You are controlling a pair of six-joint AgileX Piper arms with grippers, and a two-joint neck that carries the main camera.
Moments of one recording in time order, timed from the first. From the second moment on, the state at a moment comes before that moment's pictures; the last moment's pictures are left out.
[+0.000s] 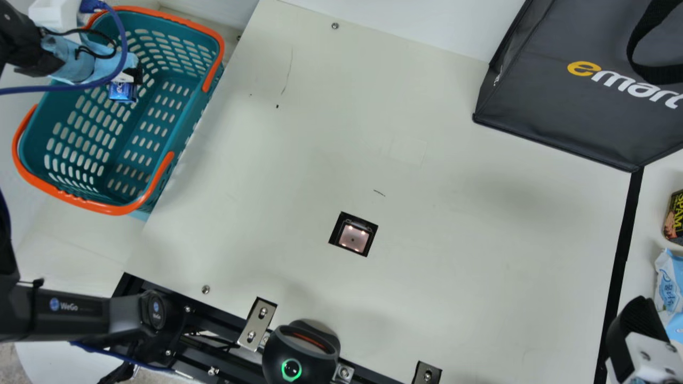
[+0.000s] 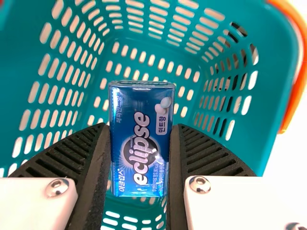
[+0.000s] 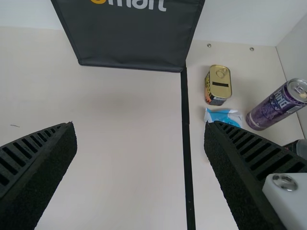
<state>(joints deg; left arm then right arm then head) 32.5 95.4 -73.6 -12.1 53.1 20.6 0.6 42.7 -69.8 -0.8 69.6 0.0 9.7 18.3</state>
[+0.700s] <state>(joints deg) 22.5 89.1 -75.6 -12.1 58.1 15.8 0.6 42.7 -69.8 -0.8 69.6 0.0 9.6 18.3</state>
